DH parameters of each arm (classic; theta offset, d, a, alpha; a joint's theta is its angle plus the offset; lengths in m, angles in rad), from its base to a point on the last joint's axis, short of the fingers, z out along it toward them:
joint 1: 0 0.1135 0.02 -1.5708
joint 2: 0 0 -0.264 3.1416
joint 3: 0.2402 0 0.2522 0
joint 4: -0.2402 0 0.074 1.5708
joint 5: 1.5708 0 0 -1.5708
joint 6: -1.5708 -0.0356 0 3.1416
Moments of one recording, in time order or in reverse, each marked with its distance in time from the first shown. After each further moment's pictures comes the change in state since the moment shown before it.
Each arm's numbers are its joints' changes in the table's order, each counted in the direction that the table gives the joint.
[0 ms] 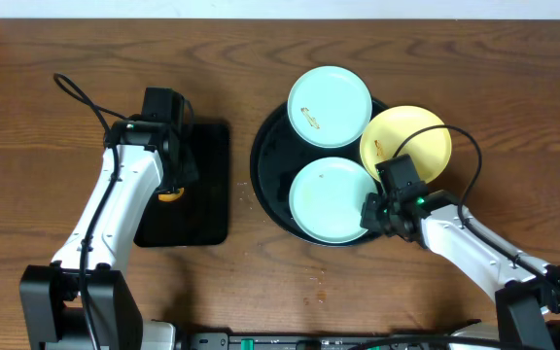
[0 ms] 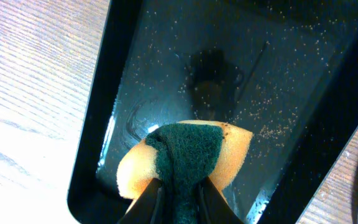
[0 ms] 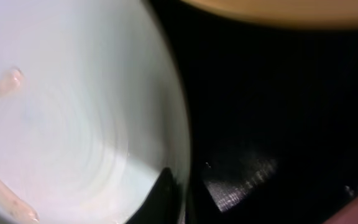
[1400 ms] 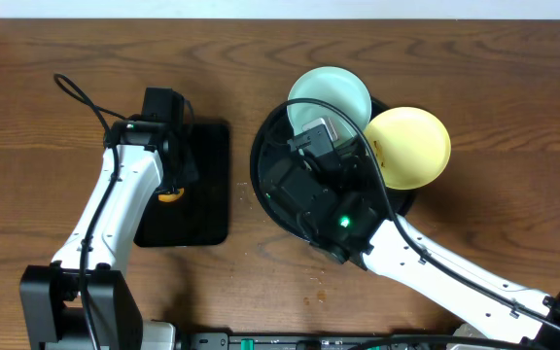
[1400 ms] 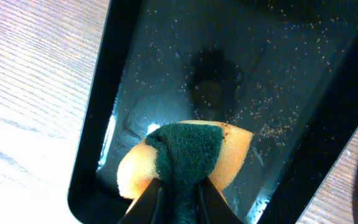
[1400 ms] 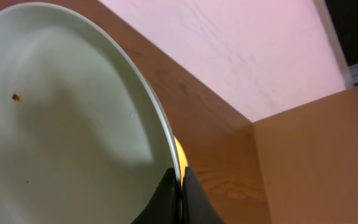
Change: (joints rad) left arm 0.000 0.000 0.000 -0.002 0.000 0.000; right arm 0.560 -0.003 0.500 -0.246 1.224 0.514
